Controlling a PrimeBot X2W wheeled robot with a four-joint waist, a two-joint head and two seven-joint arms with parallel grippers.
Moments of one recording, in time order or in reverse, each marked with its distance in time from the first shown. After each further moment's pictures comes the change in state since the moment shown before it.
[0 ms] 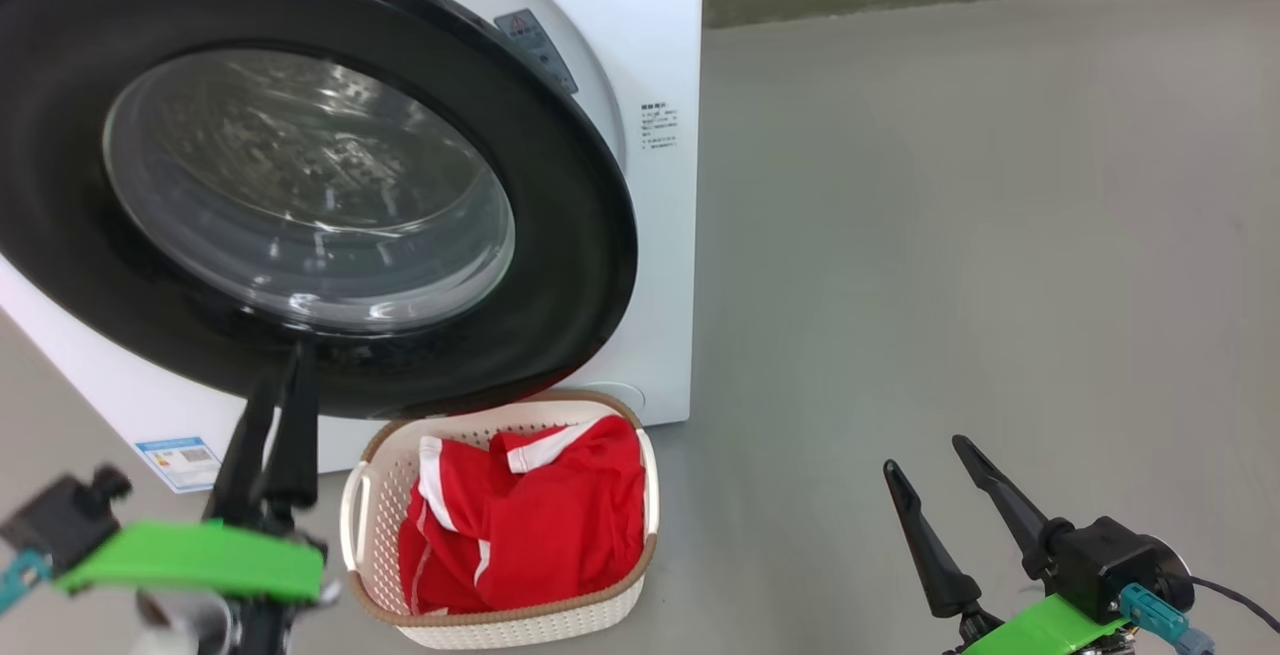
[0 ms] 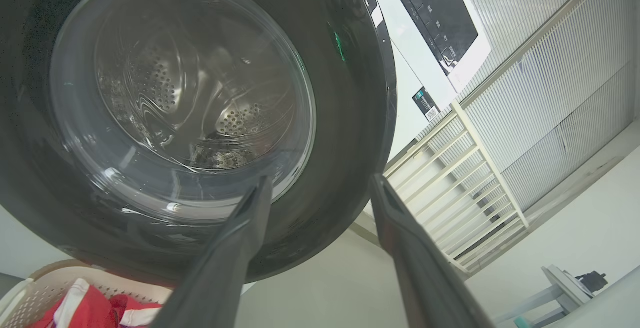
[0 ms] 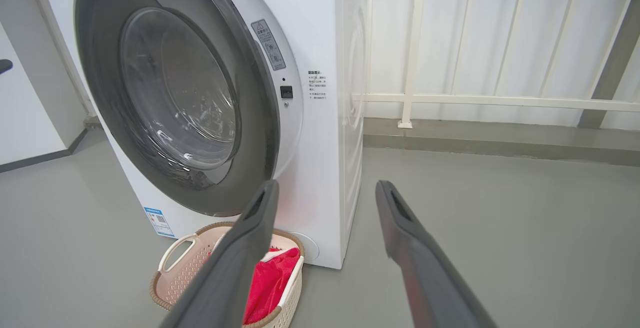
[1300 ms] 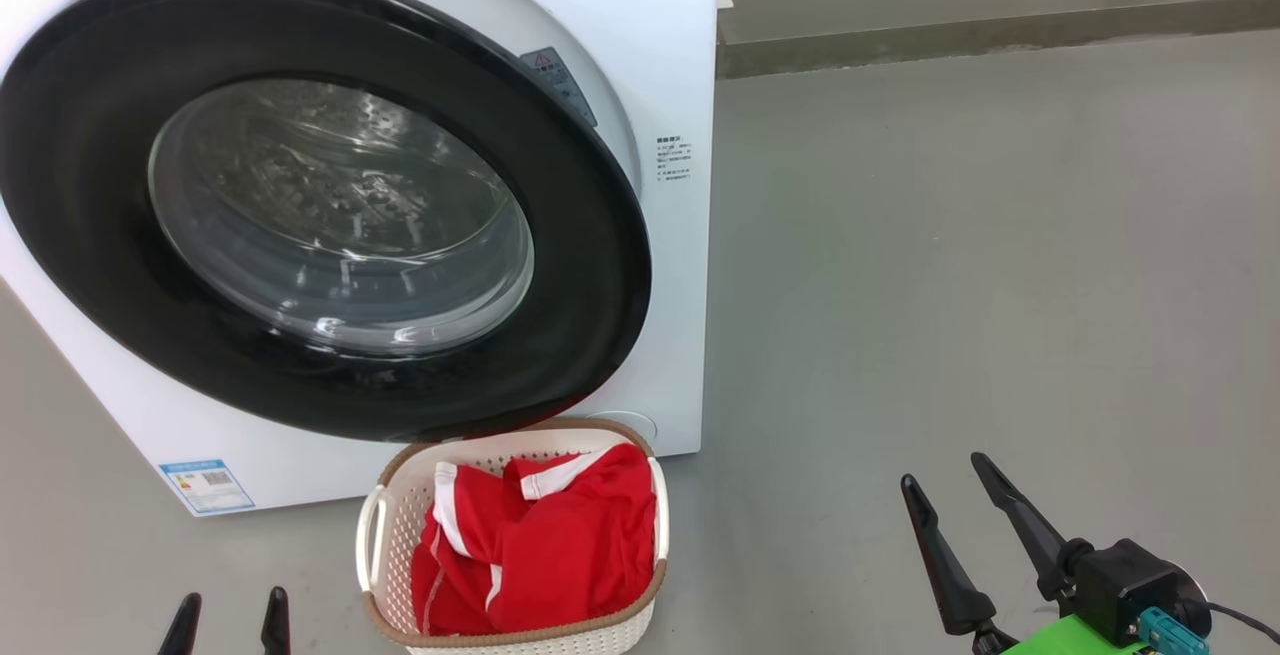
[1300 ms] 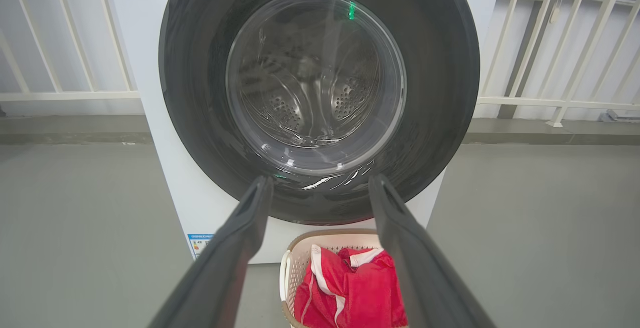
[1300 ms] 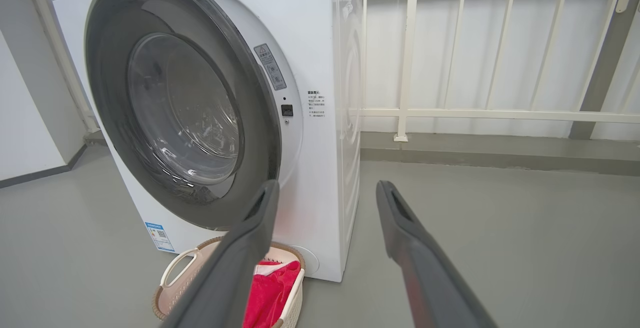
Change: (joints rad) left arm 0.471 -0.137 0.292 -0.145 0.917 -0.042 -0.045; right arm 0.058 0.020 -0.043 -0.036 -0.008 0.000 0.000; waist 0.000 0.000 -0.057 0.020
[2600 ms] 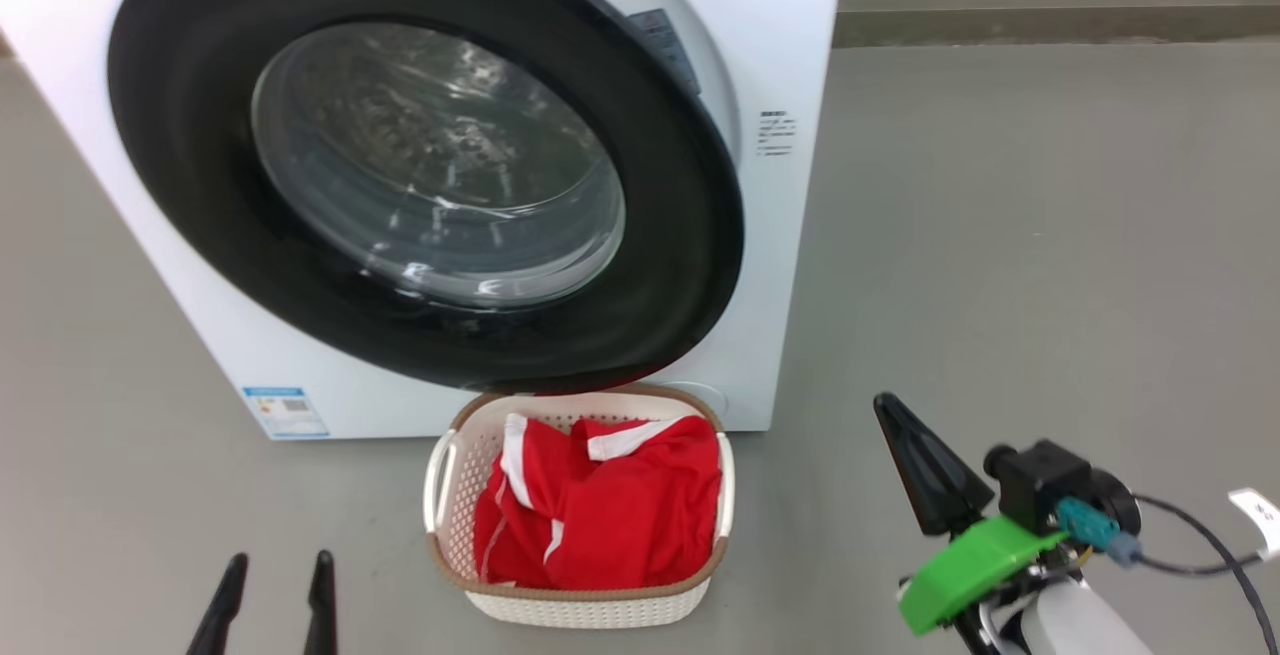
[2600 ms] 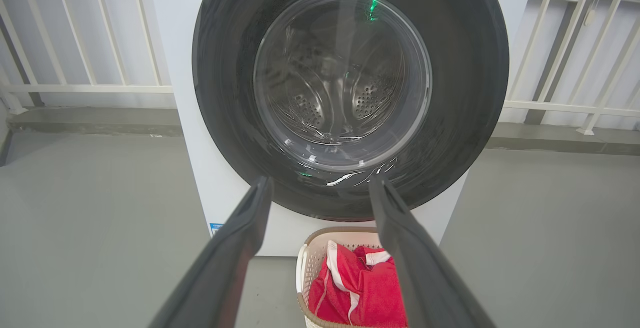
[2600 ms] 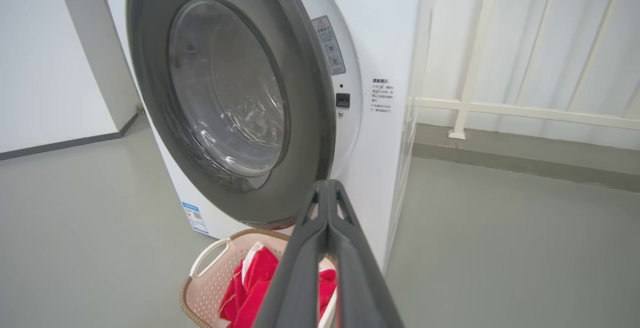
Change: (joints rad) left arm -0.058 -0.056 -0.015 0.014 0.063 -0.023 0.000; right arm -0.234 0.014 0.087 0.231 0.006 0.000 0.000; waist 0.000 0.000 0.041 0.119
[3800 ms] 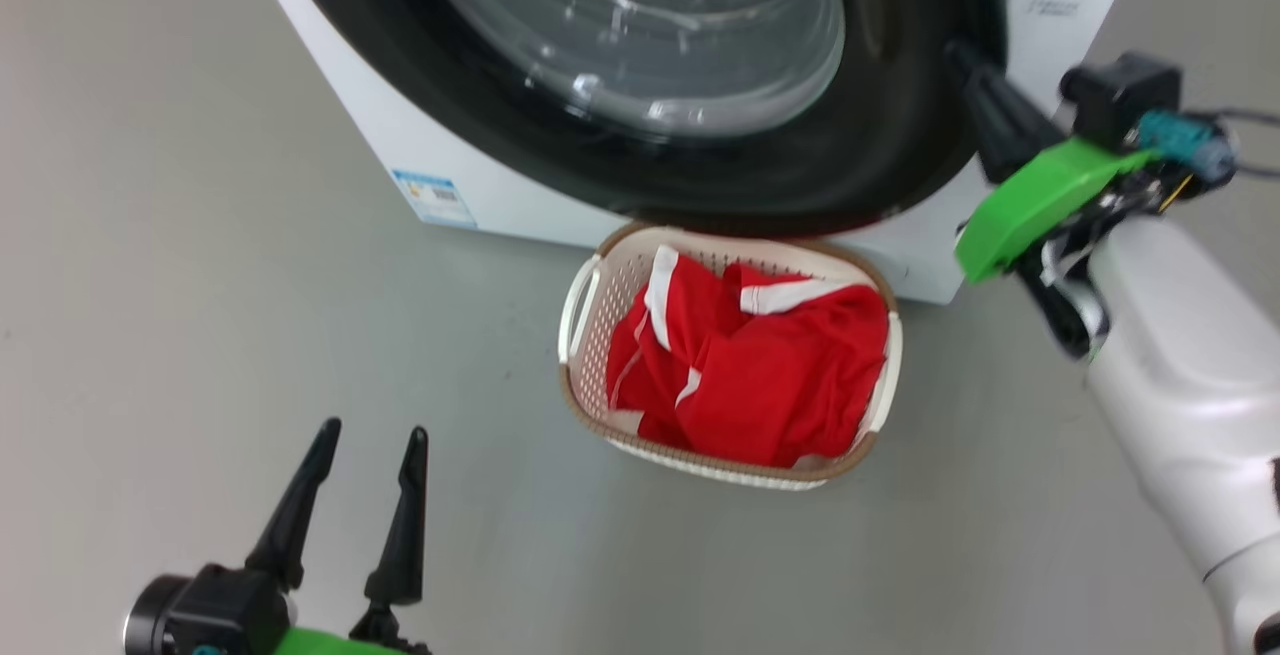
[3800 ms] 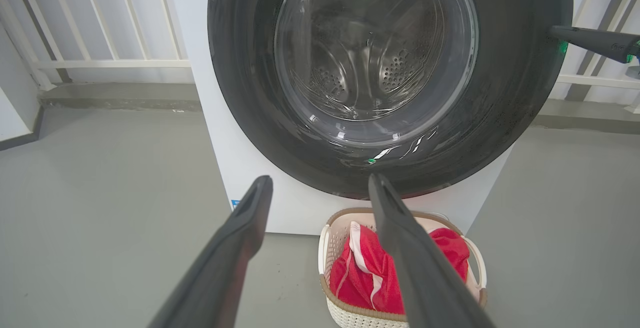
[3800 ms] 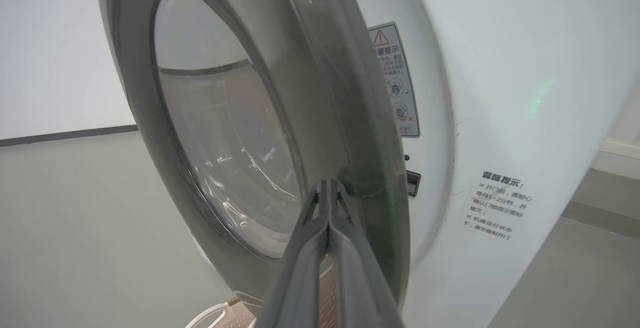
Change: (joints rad) left arm -0.201 -0.003 -0.153 -0.004 -0.003 0.000 0.000; right arm -0.714 -0.122 0.156 0.448 0.173 0.002 0.000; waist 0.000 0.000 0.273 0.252
